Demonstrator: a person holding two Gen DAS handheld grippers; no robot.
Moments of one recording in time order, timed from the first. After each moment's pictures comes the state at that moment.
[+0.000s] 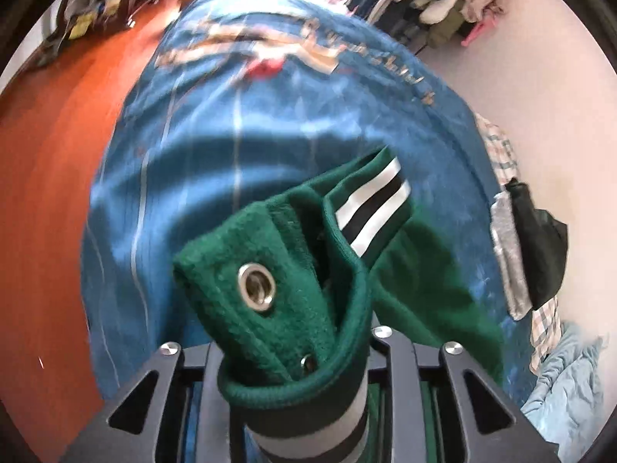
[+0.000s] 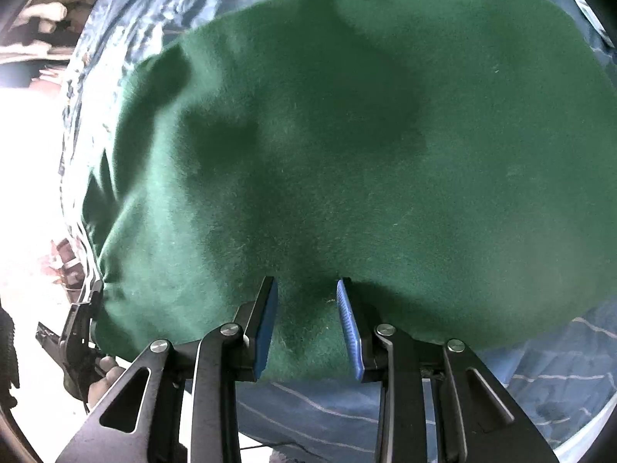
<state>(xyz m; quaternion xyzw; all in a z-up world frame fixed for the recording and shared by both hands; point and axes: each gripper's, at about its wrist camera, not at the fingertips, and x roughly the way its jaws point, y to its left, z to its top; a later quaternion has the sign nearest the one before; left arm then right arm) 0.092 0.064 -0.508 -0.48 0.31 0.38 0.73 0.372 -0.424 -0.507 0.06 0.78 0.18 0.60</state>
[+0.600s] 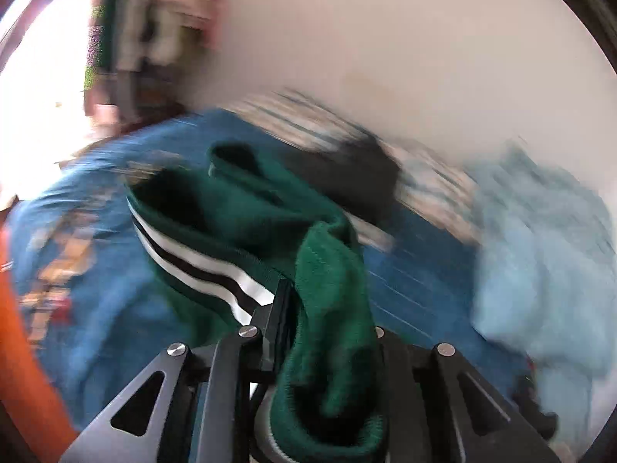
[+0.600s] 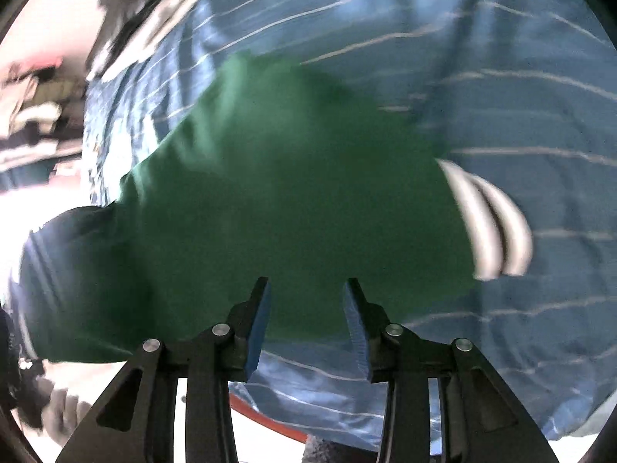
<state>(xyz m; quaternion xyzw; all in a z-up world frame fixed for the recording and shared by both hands) 0.265 -0.071 -0.331 -0.19 0.36 0.07 0.91 0.352 -0.547 -0.474 0.22 0.75 0.10 0.61</state>
